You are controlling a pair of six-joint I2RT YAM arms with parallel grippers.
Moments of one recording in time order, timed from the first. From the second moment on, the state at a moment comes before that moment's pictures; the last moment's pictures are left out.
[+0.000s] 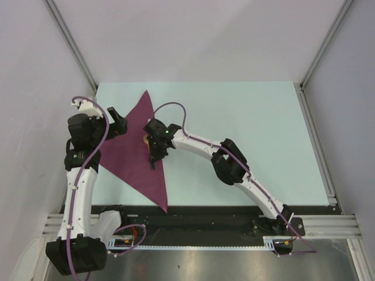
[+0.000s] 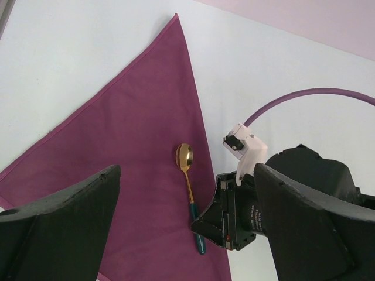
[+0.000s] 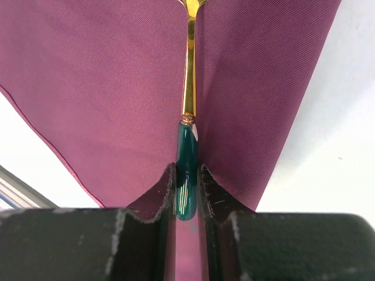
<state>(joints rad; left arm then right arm) 0.15 0.91 0.91 -0.36 0.21 -0.26 0.98 2.54 2.27 -0.73 -0.14 0.76</state>
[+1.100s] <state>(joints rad) 0.15 0.91 0.91 -0.35 0.21 -0.26 1.00 2.03 1.62 -0.45 -0.23 0.68</state>
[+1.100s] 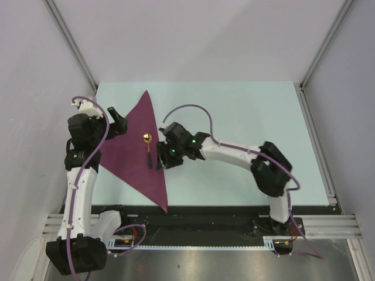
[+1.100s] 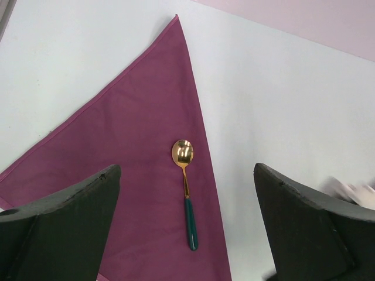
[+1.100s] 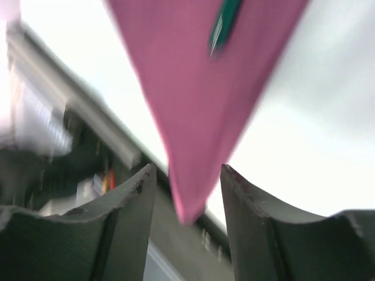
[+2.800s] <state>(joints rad) 0.14 0.93 0.90 -0.32 0.29 -0.30 1.17 1.91 0.85 0.31 -0.43 1.33</state>
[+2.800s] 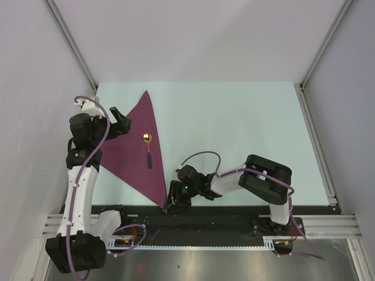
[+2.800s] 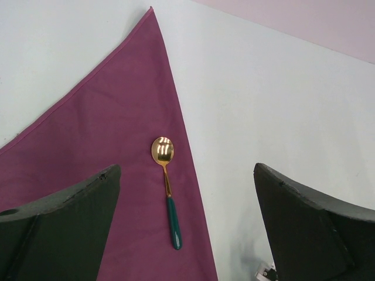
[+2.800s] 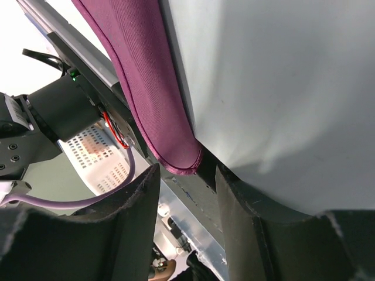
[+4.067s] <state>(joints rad) 0.10 0.93 0.90 -0.32 0.30 -0.31 1.17 1.96 1.00 0.09 -0.39 1.22</state>
